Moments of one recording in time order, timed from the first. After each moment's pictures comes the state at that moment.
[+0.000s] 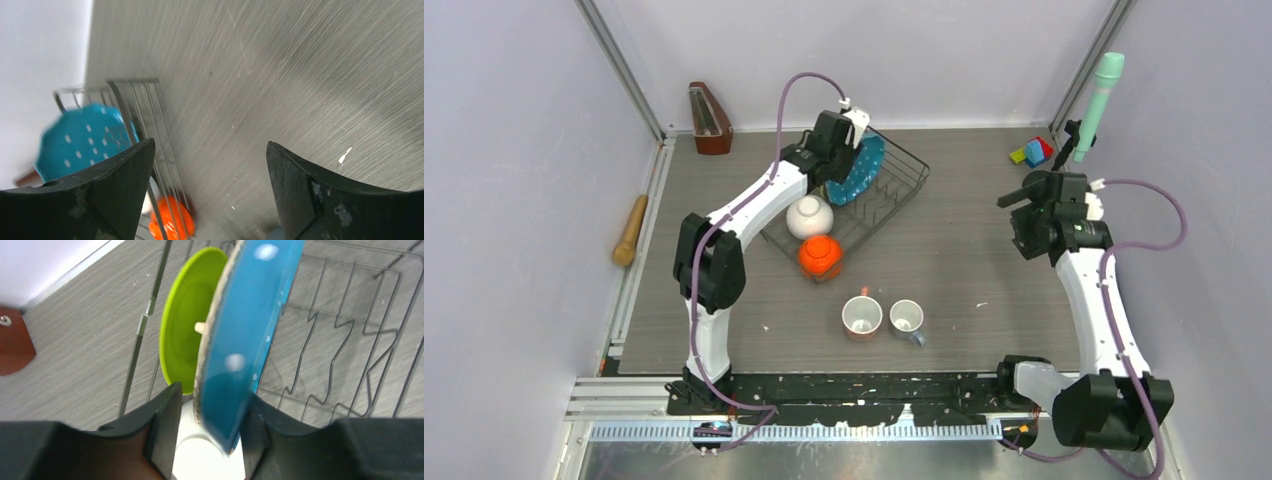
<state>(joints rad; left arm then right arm) -0.56 2.00 1.81 -0.47 -0.24 0.14 -0.11 1.08 1.04 -0.74 0.08 1.08</state>
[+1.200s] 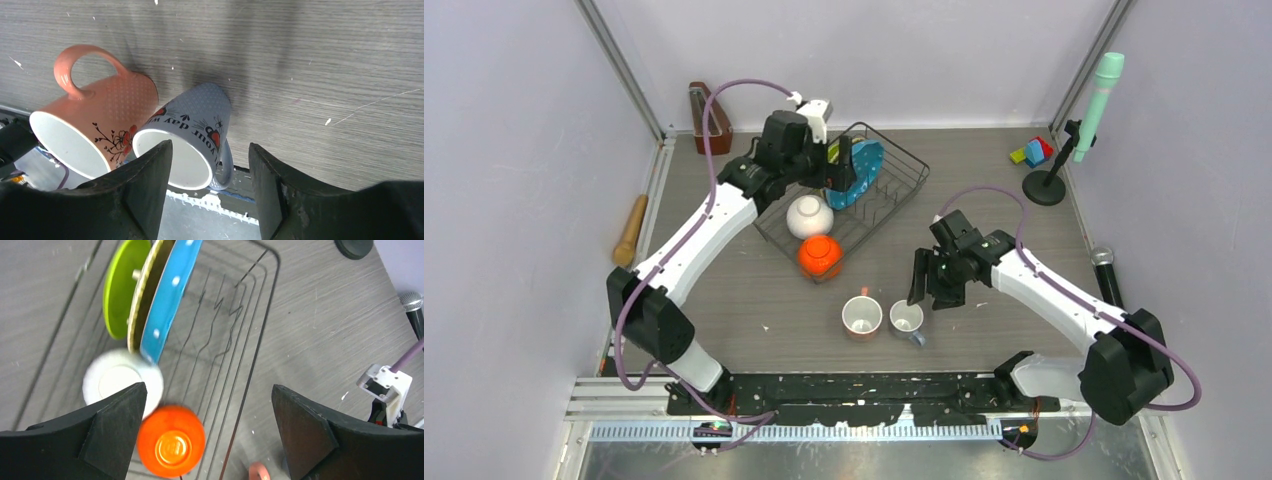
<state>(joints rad) -0.54 1.60 1.63 -0.53 0.07 -0.24 0.54 1.25 0.88 -0.84 -0.18 0.65</state>
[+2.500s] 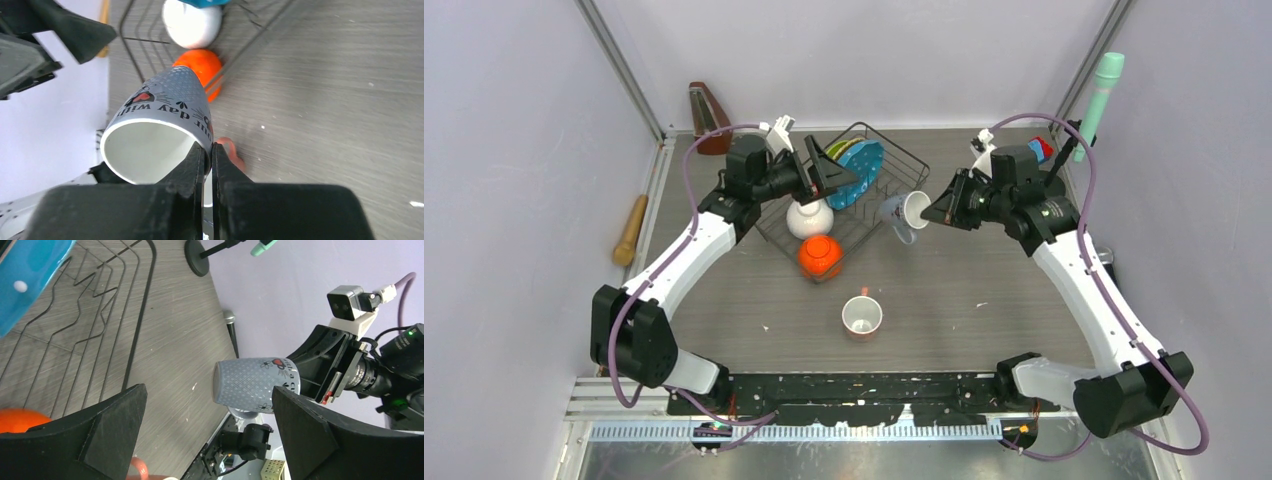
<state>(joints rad) -0.38 1.43 1.18 -0.01 0.59 -0.87 0.30 1.18 1.25 -0.76 -0.34 0.56</state>
